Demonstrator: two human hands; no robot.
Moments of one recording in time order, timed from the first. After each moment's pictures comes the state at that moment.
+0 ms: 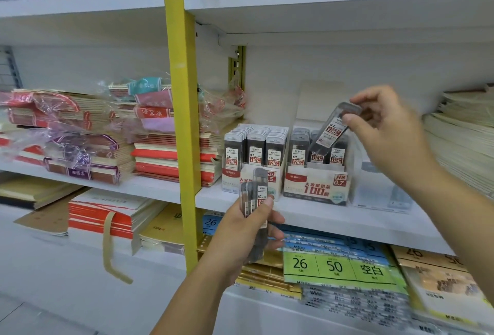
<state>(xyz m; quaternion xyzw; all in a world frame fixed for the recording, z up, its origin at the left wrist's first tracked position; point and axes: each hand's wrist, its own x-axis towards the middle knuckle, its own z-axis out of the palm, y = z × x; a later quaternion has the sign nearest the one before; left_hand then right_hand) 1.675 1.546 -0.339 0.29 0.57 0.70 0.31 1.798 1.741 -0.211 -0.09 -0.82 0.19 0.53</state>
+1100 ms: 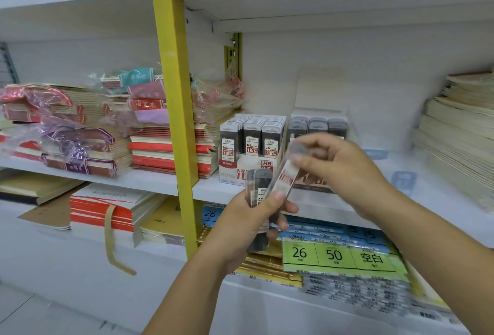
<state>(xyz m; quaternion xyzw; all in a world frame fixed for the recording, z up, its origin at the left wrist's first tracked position) 1.676 1.547 -0.337 0.39 0.56 0.65 0.33 1.785 1.694 -0.258 -0.06 -0.81 0.48 0.33</state>
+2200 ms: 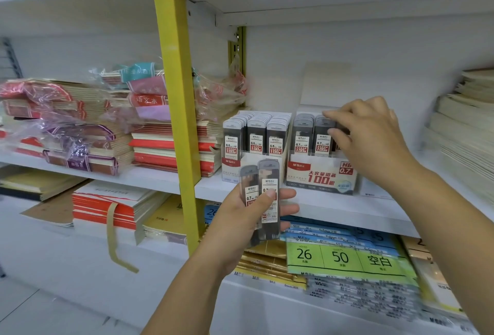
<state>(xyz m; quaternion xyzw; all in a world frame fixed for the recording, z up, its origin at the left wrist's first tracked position) 1.669 1.550 -0.341 0.36 0.51 0.72 0.30 1.770 1.757 -0.241 -0.19 -0.90 -0.09 0.39</state>
